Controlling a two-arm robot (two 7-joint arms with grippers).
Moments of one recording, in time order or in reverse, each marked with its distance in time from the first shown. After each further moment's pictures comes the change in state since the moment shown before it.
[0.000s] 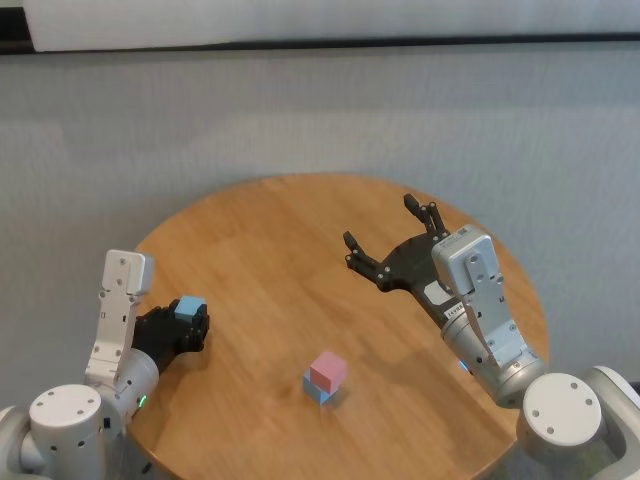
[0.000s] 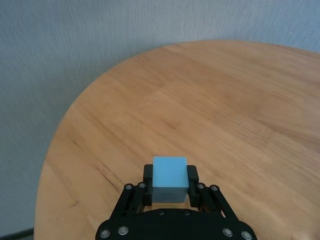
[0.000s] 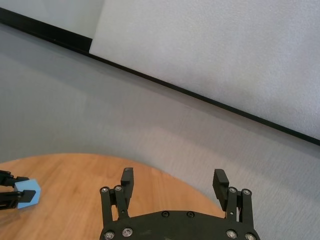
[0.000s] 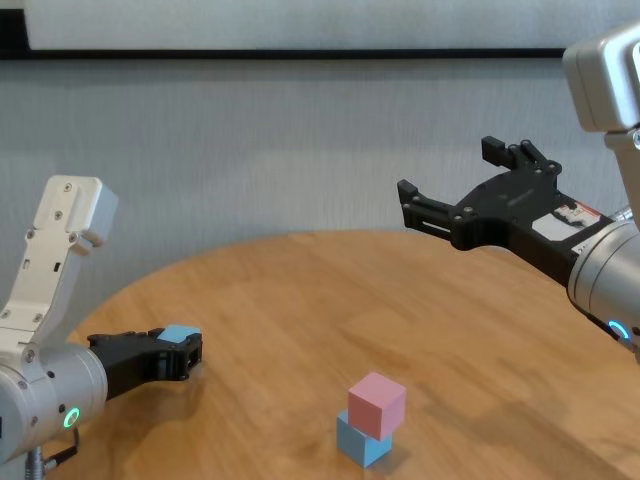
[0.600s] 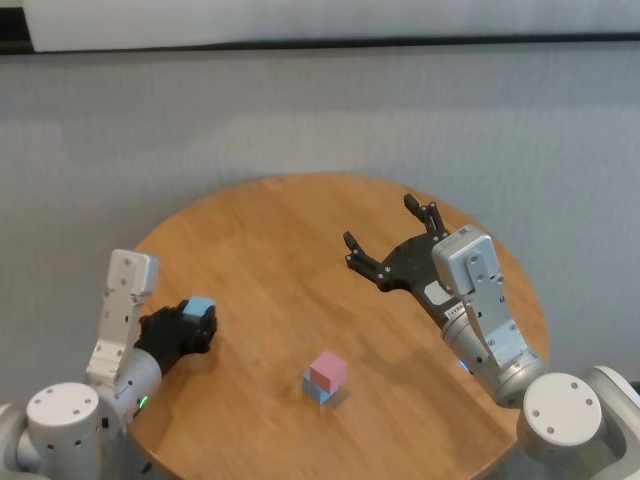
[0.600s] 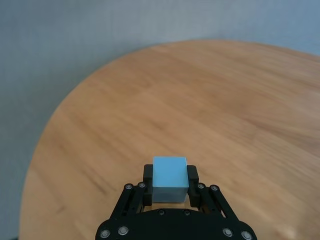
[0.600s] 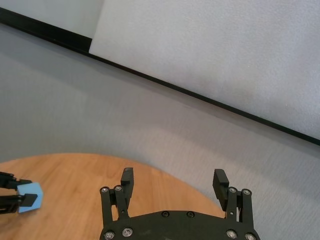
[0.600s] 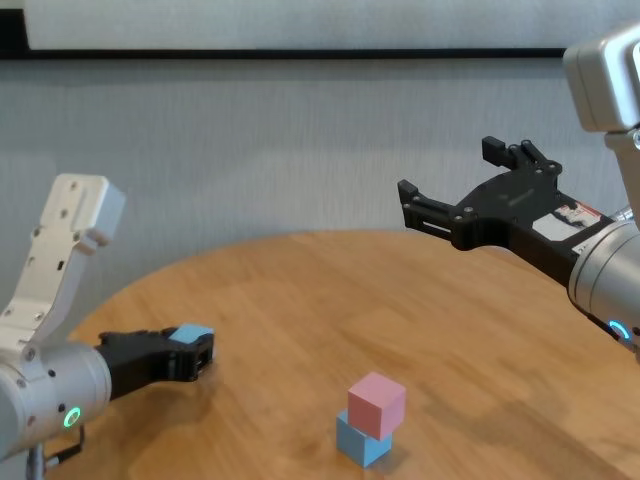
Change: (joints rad) left arm 0.001 0.025 0.030 -0.030 0.015 -0.006 -0.050; right arm 0.000 0.000 0.000 0.000 0.000 0.000 0.000
